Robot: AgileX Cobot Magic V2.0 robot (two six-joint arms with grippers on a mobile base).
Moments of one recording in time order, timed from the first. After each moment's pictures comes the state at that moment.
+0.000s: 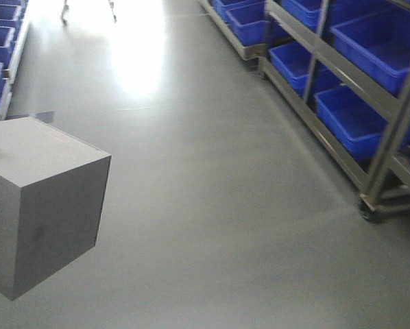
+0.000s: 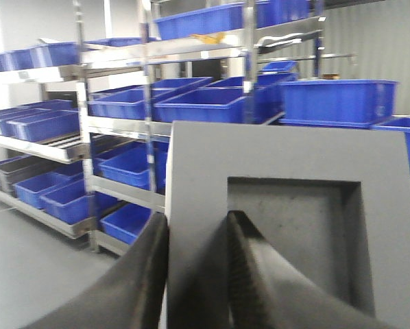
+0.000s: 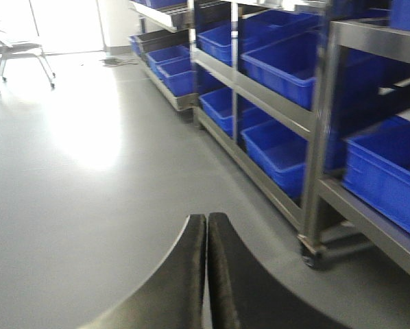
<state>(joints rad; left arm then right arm) -0.57 0.36 -0.41 0.00 -0.01 -0.08 -0.13 -0.01 0.03 0.01 0.22 0.01</state>
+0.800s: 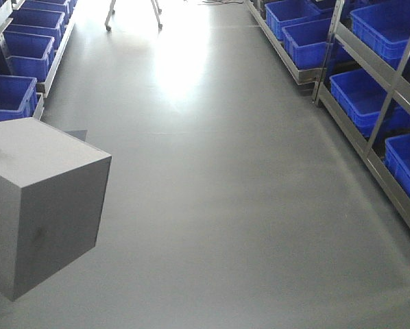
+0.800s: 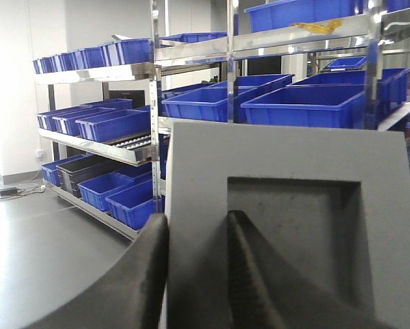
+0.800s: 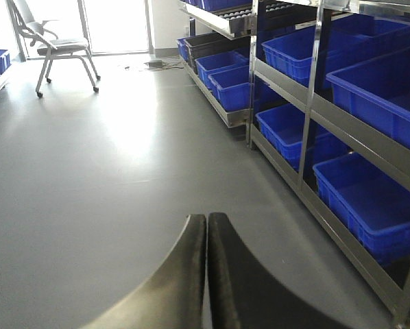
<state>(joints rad) -0.57 0.36 -0.41 0.00 -0.01 -0.08 -0.13 -0.01 0.03 0.01 0.22 0.01</state>
